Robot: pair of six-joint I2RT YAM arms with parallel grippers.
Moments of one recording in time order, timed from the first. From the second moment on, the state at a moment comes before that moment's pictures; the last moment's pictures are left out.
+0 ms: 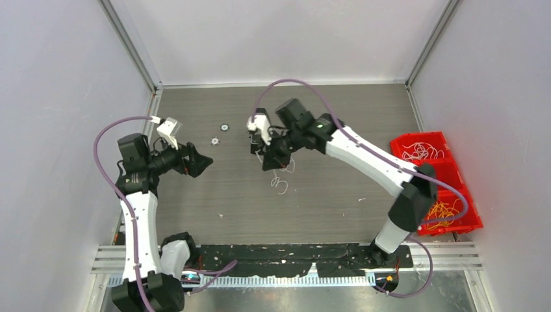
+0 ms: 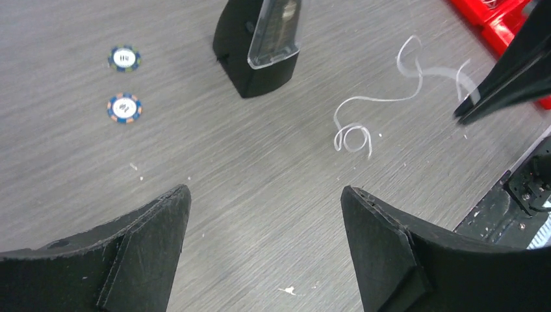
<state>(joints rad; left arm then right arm) 0.30 0.87 0.88 -0.61 0.94 0.23 0.80 1.61 1.60 -0.77 -0.58 -0.29</state>
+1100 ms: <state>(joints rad) 0.30 0.97 0.88 -0.60 0.85 0.22 0.81 1.82 1.49 -0.77 -0.19 -0.41</state>
